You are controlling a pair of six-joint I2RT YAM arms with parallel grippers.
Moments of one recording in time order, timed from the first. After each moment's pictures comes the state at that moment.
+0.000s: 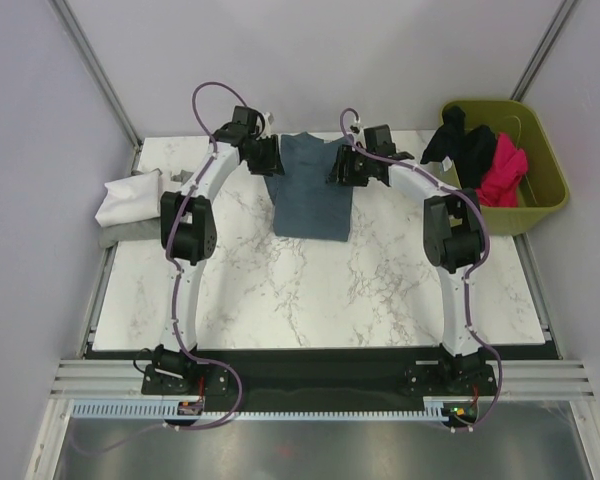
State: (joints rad) left arm -0.24 2.44 2.27 -0.72 0.31 -0.22; right arm 0.28 2.27 1.82 -0.29 -0.40 0.37
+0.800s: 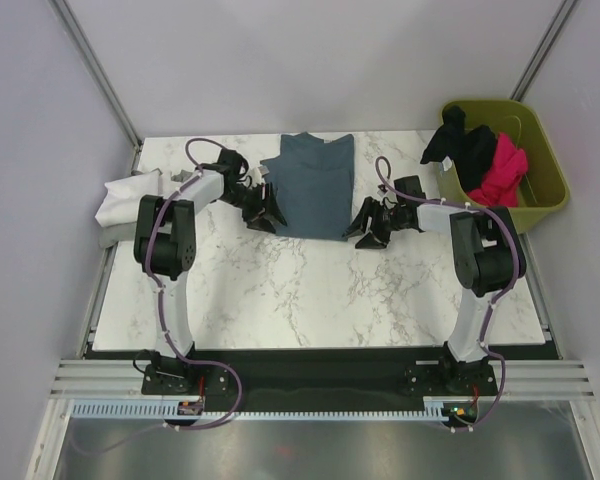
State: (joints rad) left arm -0.19 2.14 1.60 -0.75 0.76 -0.26; right arm 0.19 1.95 1.11 -0.20 -0.71 0.62
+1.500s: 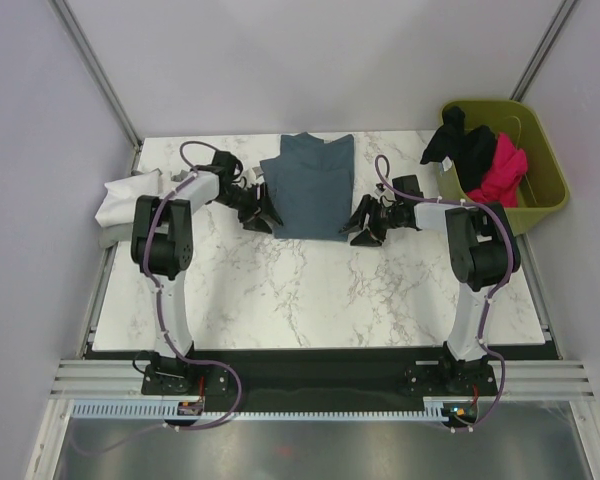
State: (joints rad) left arm -0.17 2.18 1.59 -0.72 0.79 -0.28; right arm 0.19 2.01 1.15 -0.13 -0.77 0.68
